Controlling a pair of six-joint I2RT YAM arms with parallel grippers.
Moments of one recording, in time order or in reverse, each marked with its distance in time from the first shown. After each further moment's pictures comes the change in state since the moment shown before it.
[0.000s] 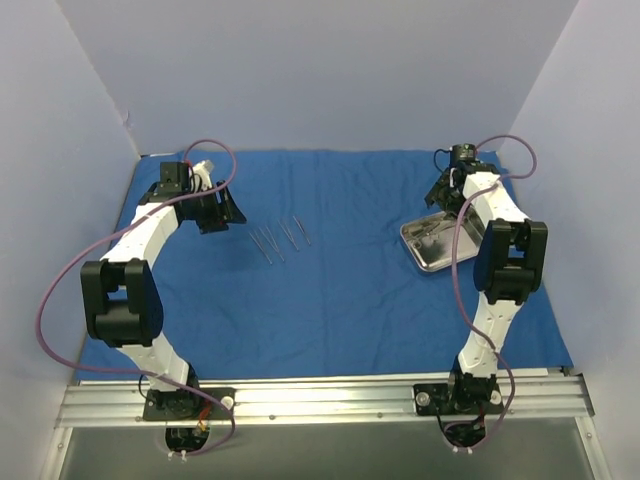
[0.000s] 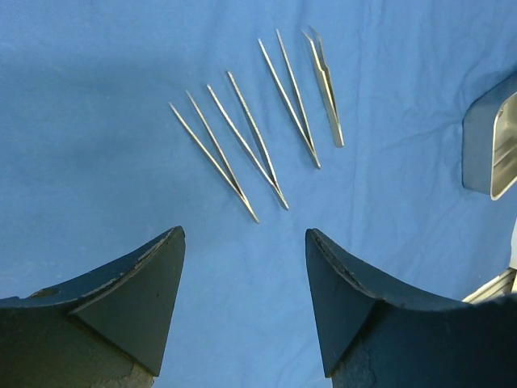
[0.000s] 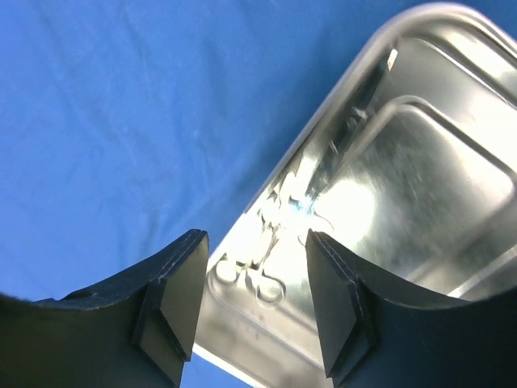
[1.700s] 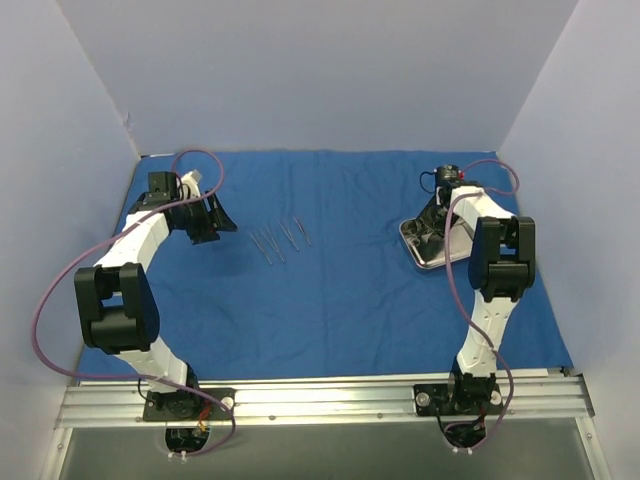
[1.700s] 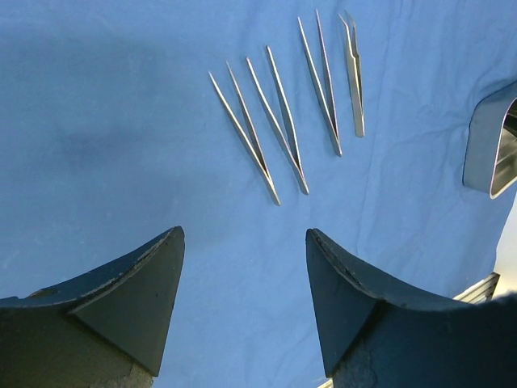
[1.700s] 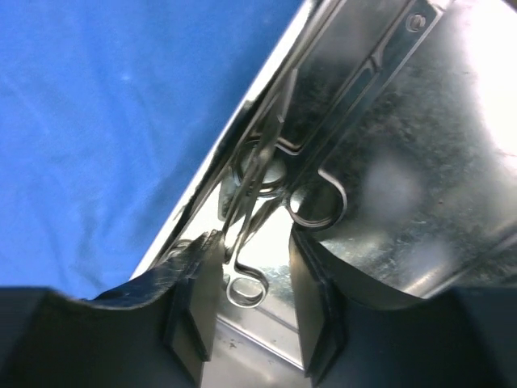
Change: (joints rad) left arm 0.069 -0.031 -0.078 0.001 0.030 -0.008; right arm 0.035 0.004 -0.193 0.093 -0.008 0.080
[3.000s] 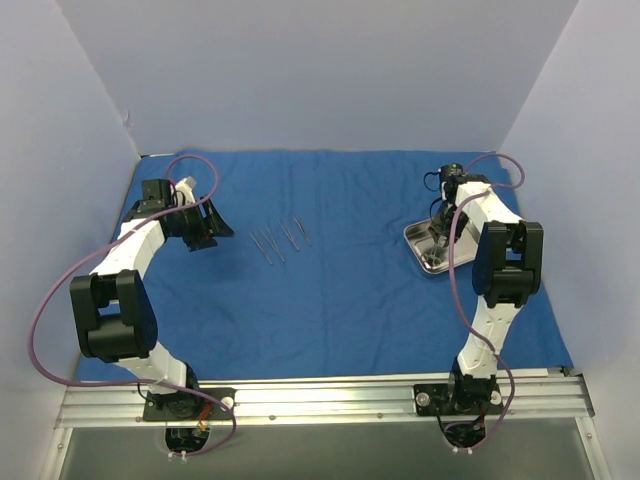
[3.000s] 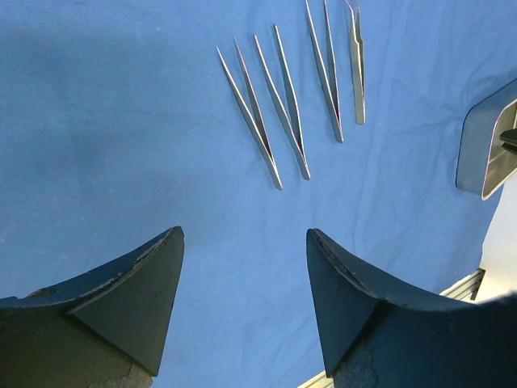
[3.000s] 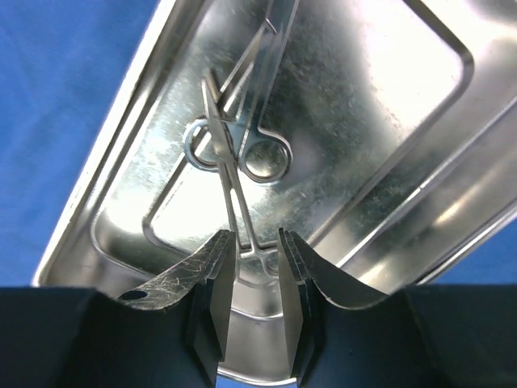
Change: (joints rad) left arm 0.036 -0.056 -0.080 0.013 0.034 -0.010; right arm -0.004 -0.057 0.037 -0.250 0.134 -0.129
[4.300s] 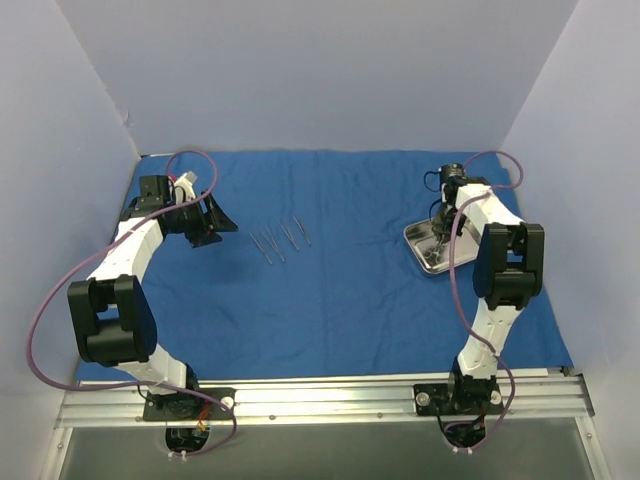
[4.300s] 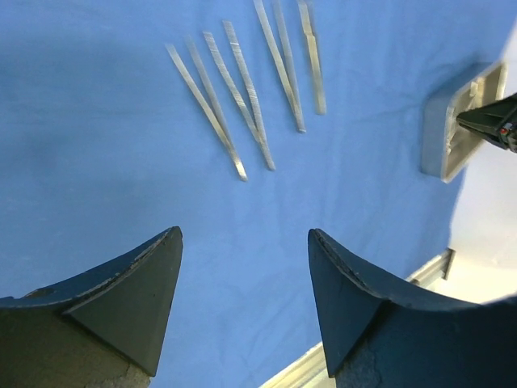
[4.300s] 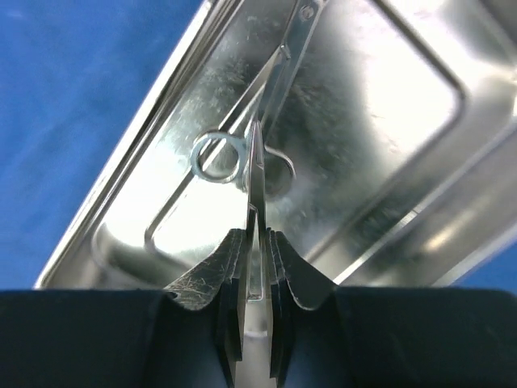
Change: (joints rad) left arm 0.000 -0.015 0.025 -0.021 0.077 -0.019; right arm 0.000 0.007 -0.023 0.076 0.010 -0.060
